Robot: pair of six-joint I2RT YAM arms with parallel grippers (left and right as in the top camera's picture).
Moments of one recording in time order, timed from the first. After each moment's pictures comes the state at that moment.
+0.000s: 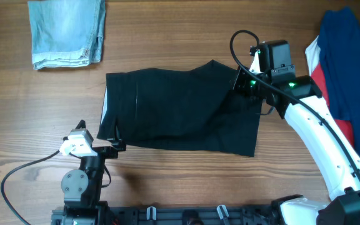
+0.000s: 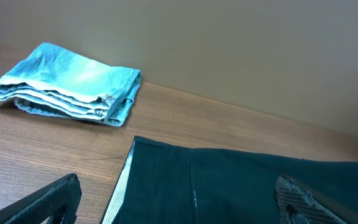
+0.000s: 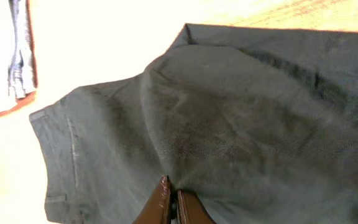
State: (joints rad) left arm -0.05 0.01 0.01 -0.07 -0.01 -0.30; right arm 0.24 1.46 1.15 -0.67 -0.23 0.57
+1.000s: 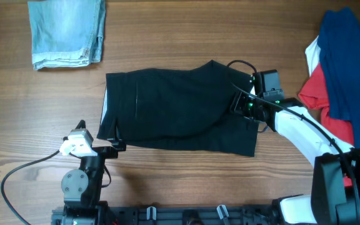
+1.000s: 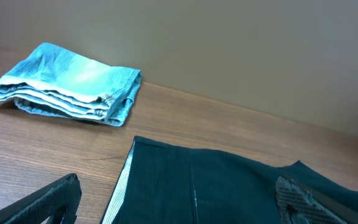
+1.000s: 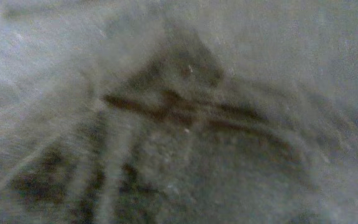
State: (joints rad) left arm -0.05 0.01 0.01 -0.07 -0.01 -0.30; right arm 0.18 1.58 0.80 -0.32 -0.16 0.55
